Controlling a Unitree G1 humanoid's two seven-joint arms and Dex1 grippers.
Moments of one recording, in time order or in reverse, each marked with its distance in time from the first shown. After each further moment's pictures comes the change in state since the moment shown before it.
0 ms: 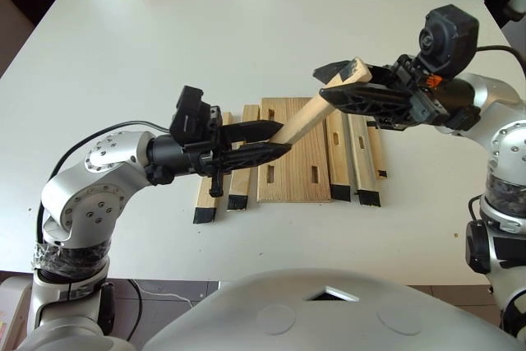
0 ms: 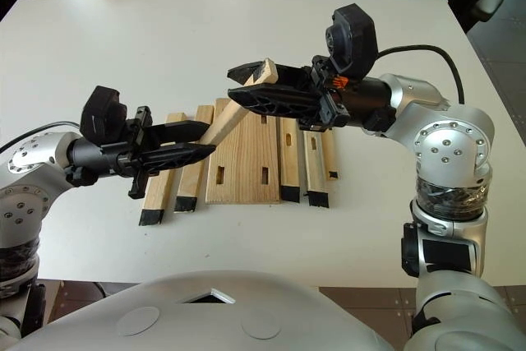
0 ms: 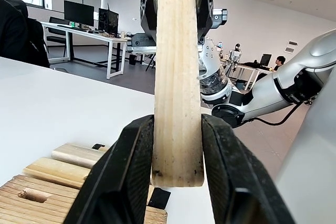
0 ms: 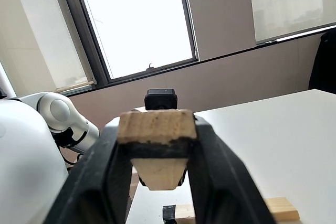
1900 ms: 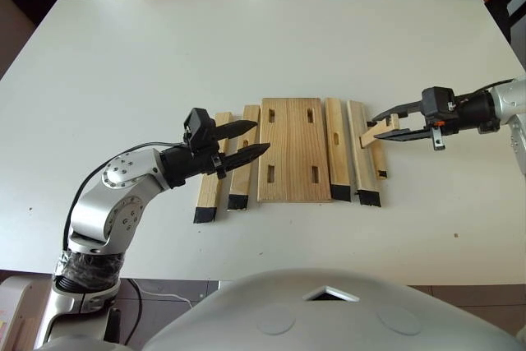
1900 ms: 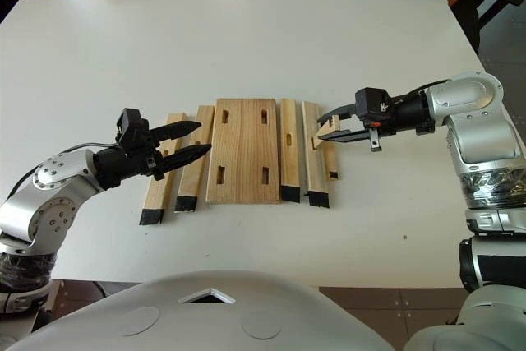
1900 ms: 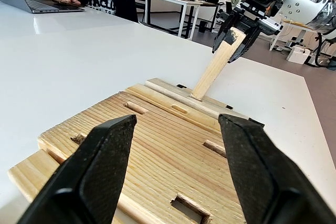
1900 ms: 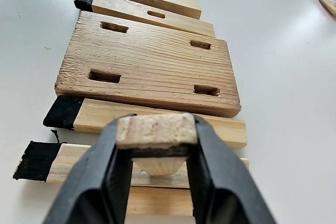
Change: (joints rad) left arm 0.135 -0.049 -0.084 0.163 0.409 -0.201 0.071; right arm 0.033 -0.306 0.237 0.555 -0.948 -0.898 0.552
